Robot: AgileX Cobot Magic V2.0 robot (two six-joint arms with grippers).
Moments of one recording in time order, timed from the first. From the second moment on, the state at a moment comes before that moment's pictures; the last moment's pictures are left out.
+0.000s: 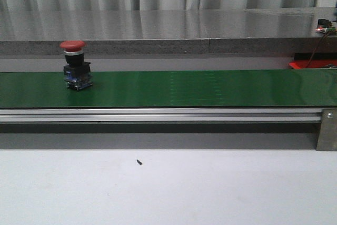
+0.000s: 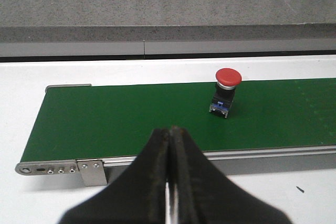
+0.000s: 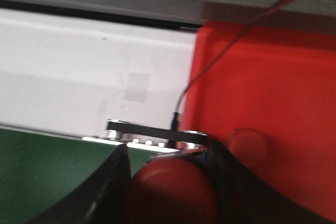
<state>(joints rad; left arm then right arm) 0.03 0.47 -0.67 -0.30 0.67 0.23 -0.23 1.79 -1.73 0.31 0.94 -0.34</state>
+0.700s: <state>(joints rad) 0.03 0.47 -0.67 -0.30 0.67 0.23 -0.44 2.00 -1.73 0.31 0.72 -0.34</state>
